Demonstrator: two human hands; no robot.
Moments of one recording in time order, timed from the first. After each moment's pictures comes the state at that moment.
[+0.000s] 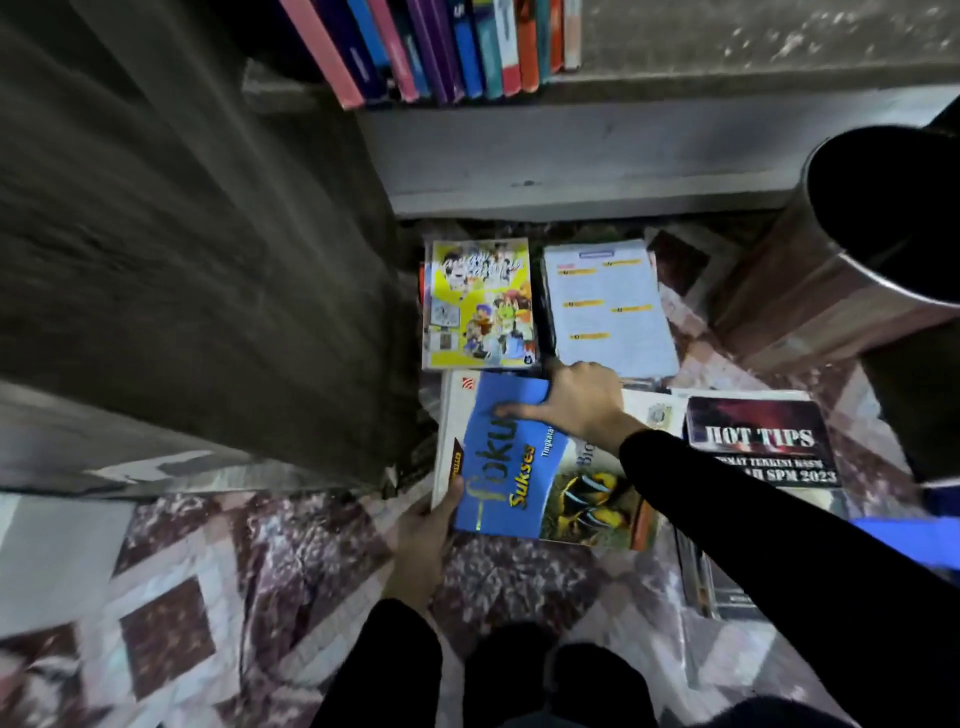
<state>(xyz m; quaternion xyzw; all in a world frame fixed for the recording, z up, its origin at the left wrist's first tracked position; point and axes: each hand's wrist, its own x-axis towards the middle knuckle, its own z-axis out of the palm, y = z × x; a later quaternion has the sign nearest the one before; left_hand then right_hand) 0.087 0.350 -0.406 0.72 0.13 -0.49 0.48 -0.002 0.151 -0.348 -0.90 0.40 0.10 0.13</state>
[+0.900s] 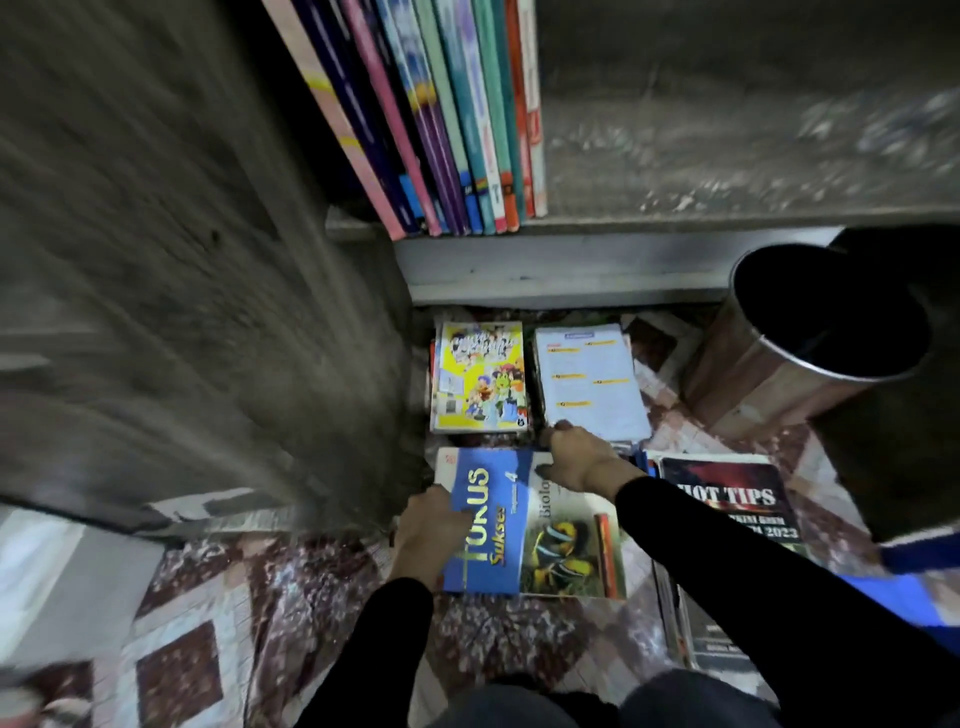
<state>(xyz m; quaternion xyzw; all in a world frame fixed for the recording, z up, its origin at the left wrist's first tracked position) 0.105 0.319 -0.318 0.88 -0.28 -0.37 0.10 -0.018 0.161 -0.303 -0.88 0.37 0.20 0.21</state>
